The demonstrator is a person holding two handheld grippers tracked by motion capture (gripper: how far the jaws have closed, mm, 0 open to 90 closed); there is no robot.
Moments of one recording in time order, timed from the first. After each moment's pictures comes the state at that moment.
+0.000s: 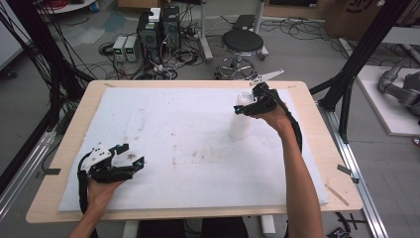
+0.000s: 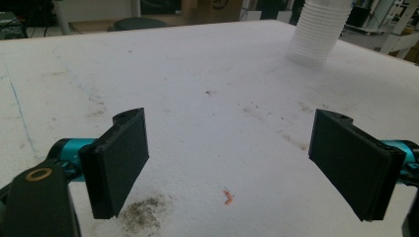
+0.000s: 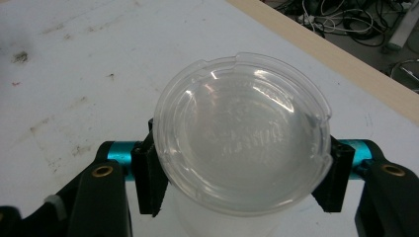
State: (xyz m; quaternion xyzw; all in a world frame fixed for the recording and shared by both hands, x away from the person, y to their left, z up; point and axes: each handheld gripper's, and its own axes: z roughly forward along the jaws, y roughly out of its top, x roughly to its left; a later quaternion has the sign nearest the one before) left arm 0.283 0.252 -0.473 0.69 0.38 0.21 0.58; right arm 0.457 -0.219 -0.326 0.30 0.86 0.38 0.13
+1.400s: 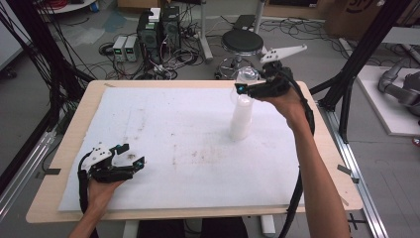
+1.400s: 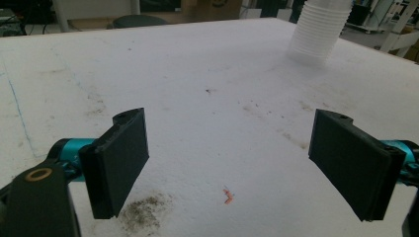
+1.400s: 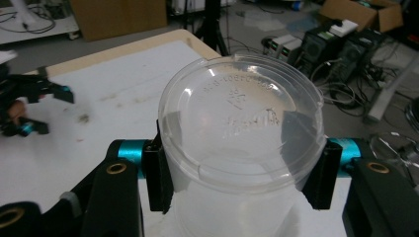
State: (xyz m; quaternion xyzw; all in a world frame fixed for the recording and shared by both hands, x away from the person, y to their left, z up) left arm 0.284 0.251 -0.473 0.69 0.39 0.21 0.58; right arm 0.409 -0.209 -0.228 0.24 0.84 0.46 0.18
